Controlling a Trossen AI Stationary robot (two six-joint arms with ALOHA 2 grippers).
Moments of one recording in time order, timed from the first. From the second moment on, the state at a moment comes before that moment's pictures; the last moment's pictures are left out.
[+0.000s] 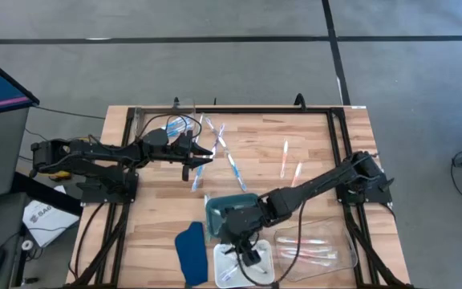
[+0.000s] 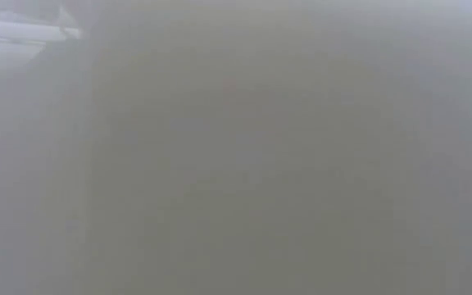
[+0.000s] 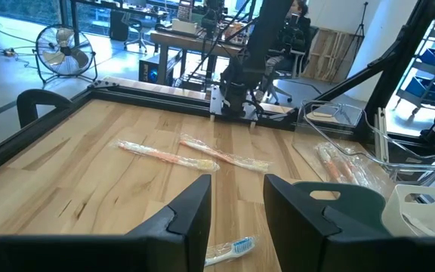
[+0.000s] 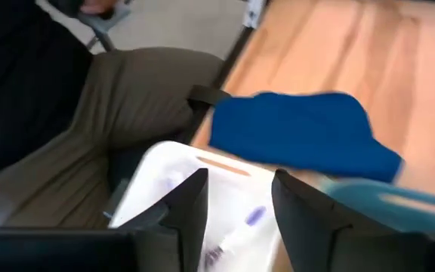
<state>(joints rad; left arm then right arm) 0.30 1.20 0.40 0.67 0.30 -0.11 0.40 1.95 1.67 -0.47 -0.18 0.09</state>
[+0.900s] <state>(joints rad) 0.30 1.20 0.40 0.66 0.30 -0.11 -0.11 1.95 1.66 -0.75 -0.04 0.16</state>
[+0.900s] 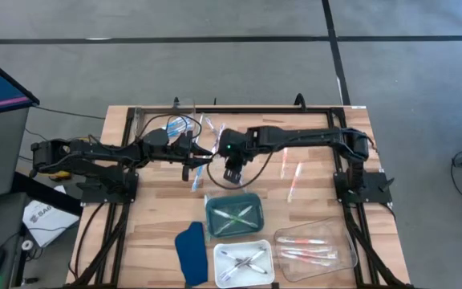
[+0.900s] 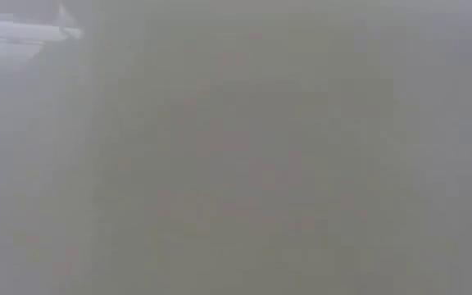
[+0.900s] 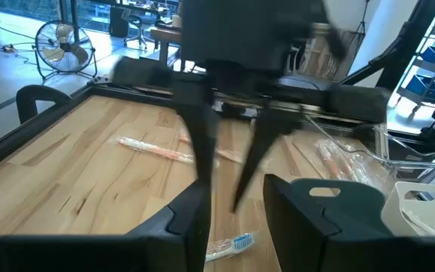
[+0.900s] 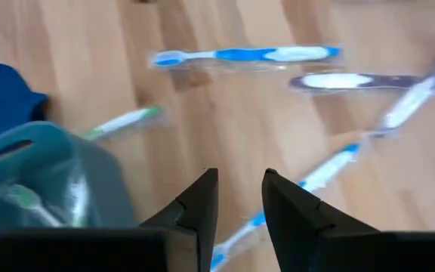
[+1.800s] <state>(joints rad) 0.30 1.20 0.40 0.34 0.18 -0.11 0.02 1.94 1.42 -0.49 -0.05 0.24</state>
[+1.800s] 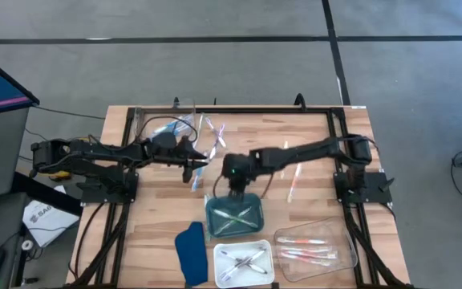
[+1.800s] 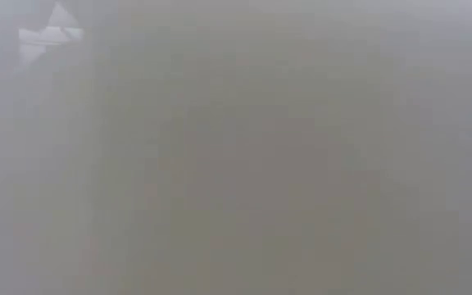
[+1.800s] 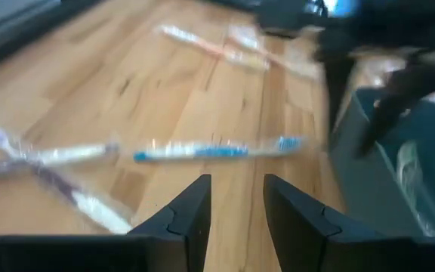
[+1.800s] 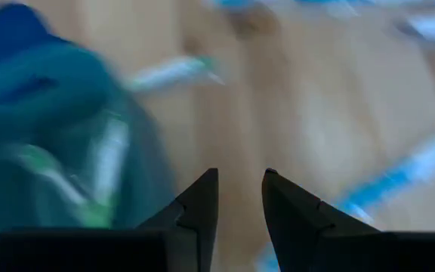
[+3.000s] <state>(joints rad) 0.28 1.20 0.40 0.35 0.17 -0.12 -0.10 1.36 0.91 -0.74 0.31 0.98</state>
